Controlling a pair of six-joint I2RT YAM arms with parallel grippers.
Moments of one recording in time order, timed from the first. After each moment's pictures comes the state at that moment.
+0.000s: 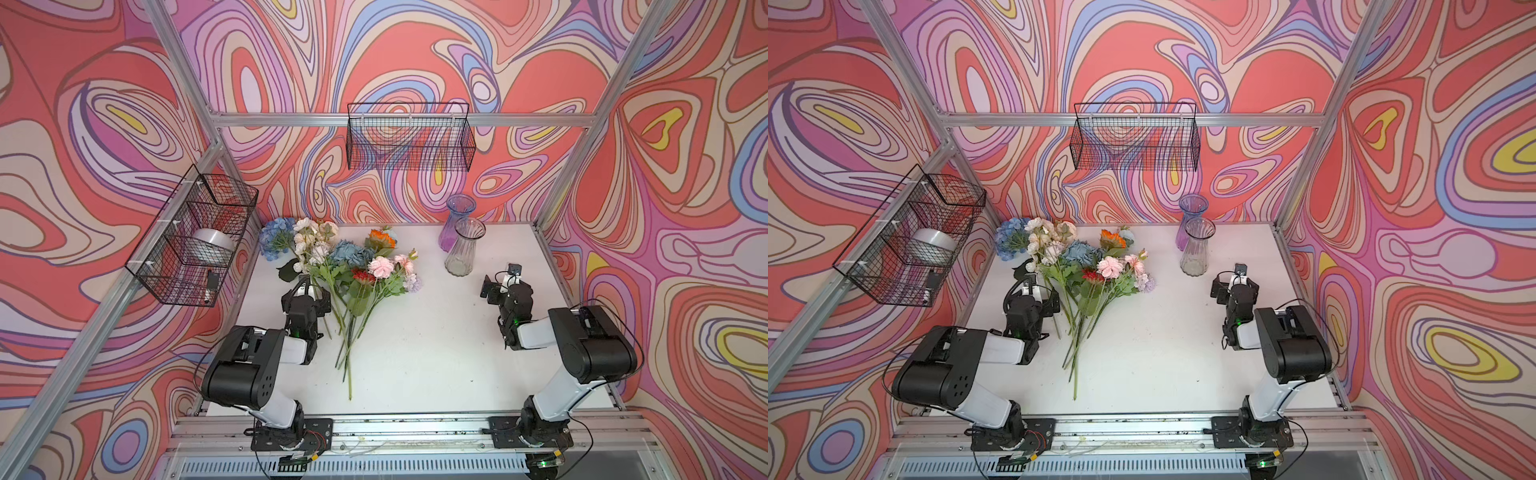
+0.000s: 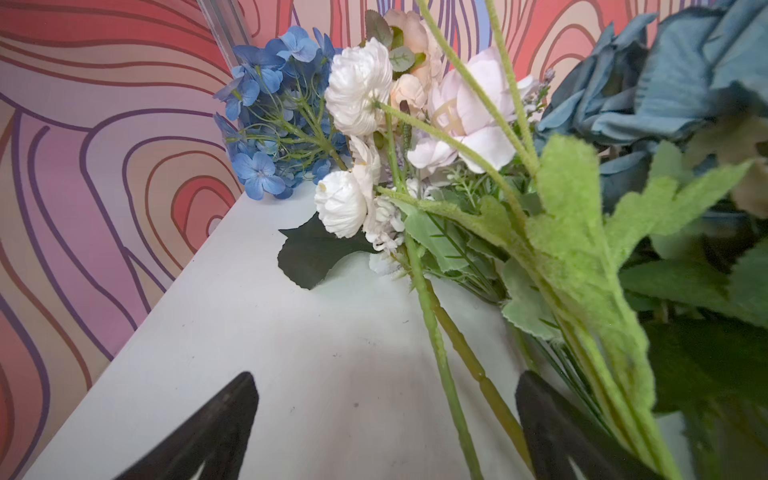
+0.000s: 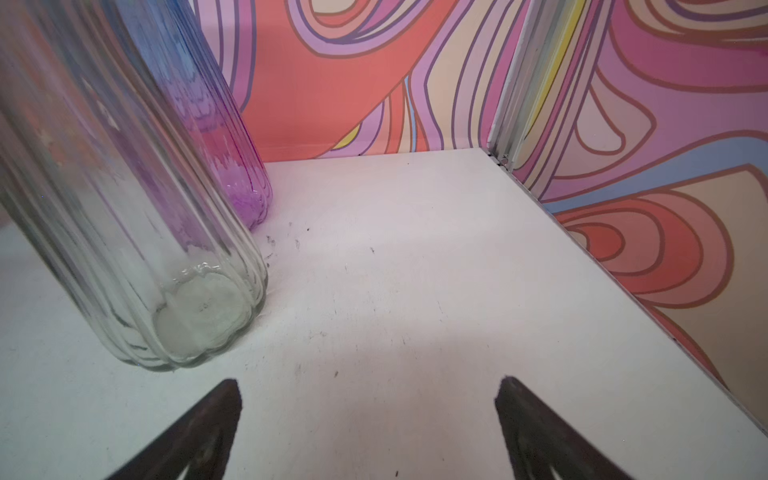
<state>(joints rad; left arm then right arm) -0.11 1.56 0.33 0.92 -0.33 0.02 0.05 1.71 0.45 0.99 0.21 0.05</state>
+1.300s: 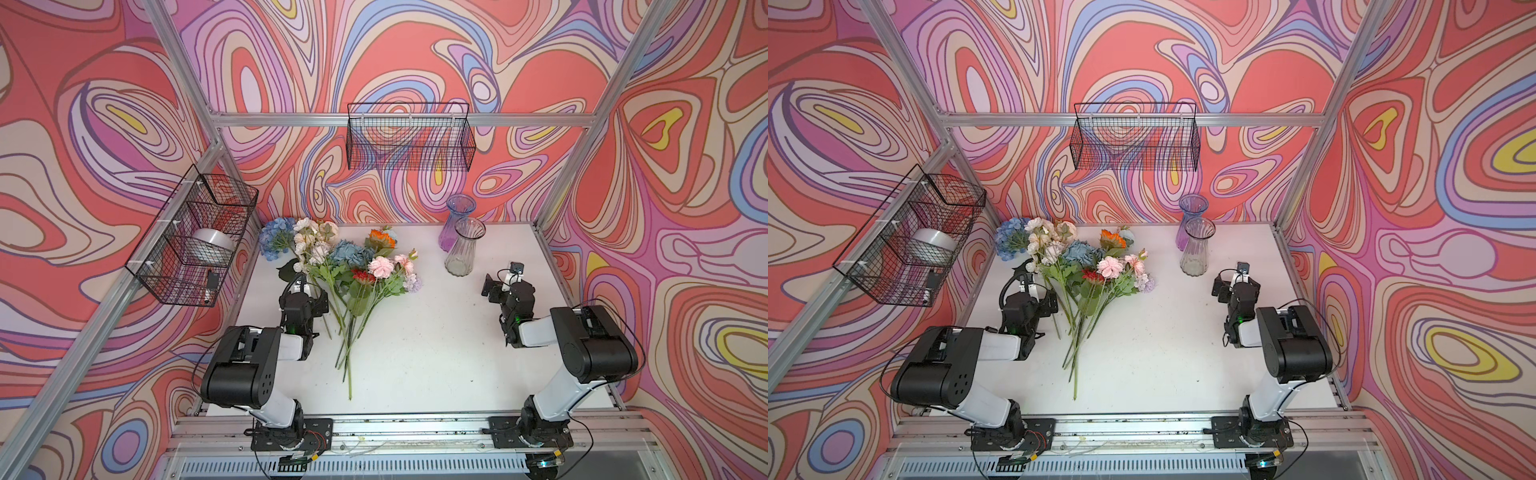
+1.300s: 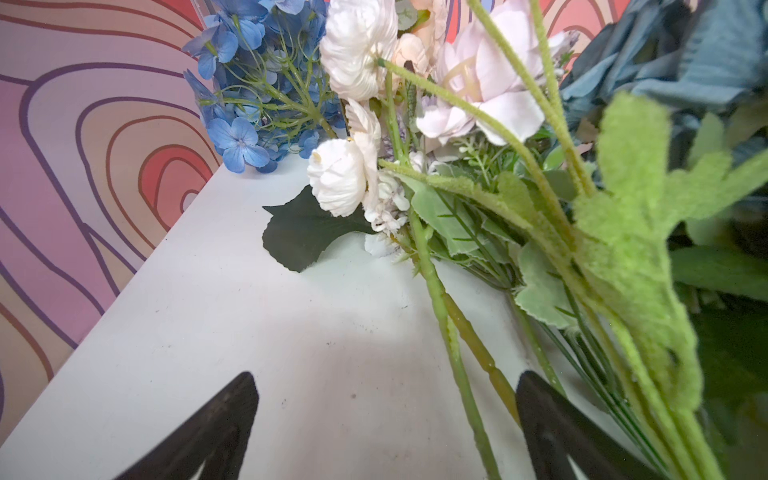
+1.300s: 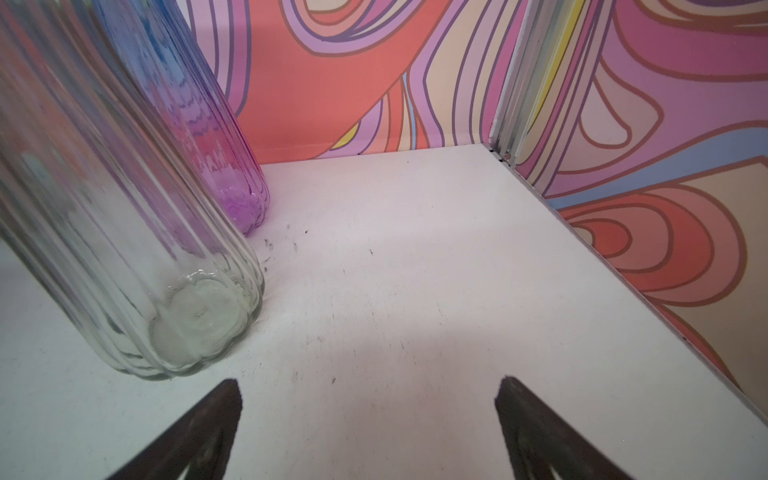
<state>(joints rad) -0.05 1.56 0.36 0.82 -0.22 -0.01 0.02 1.71 0.47 0.96 0.18 0.07</state>
